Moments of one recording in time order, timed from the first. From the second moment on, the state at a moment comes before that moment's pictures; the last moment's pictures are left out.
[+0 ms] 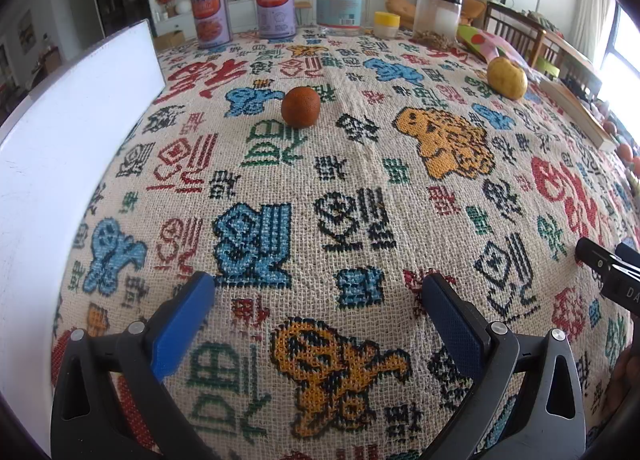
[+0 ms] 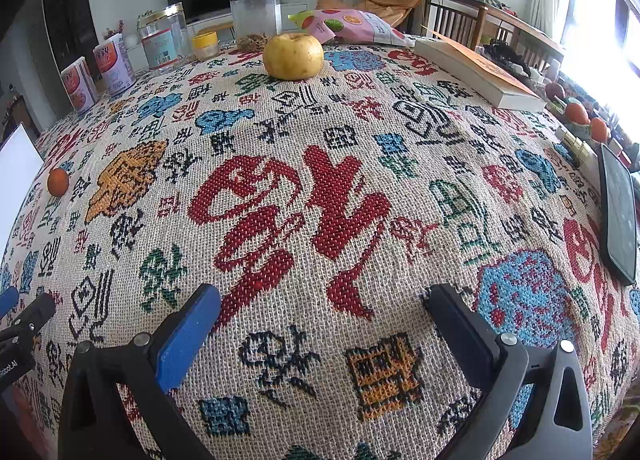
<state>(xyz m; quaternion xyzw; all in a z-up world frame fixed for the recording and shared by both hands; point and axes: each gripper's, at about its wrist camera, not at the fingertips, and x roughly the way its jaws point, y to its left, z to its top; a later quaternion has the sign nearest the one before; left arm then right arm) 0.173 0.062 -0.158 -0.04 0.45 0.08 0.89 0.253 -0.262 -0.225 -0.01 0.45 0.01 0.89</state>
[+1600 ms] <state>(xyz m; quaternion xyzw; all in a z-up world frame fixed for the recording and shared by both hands) 0.286 0.104 -0.151 -0.07 0.42 0.00 0.90 0.253 -0.263 -0.225 -0.01 0.45 0.01 0.89</state>
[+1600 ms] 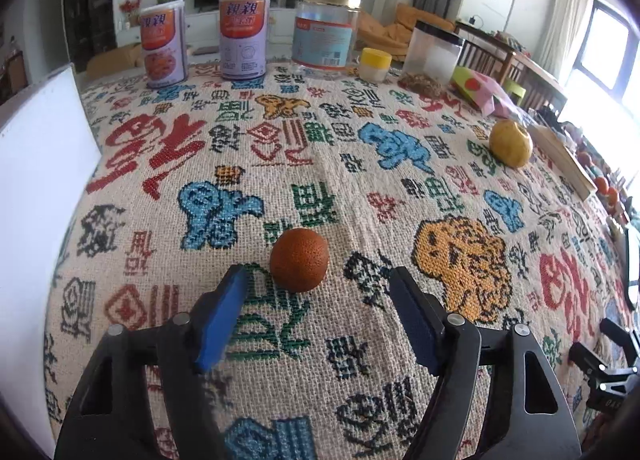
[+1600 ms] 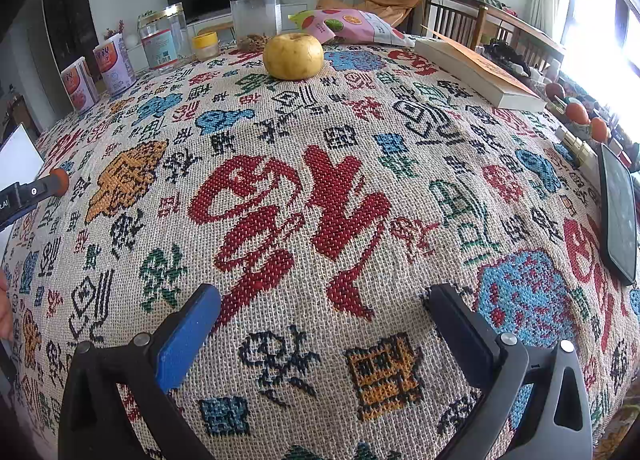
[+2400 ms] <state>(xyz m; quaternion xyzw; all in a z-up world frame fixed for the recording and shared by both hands) 0.175 0.044 -0.151 -0.03 0.43 -0.03 0.90 0.253 -0.263 -0.225 -0.01 0.45 0.01 0.89</state>
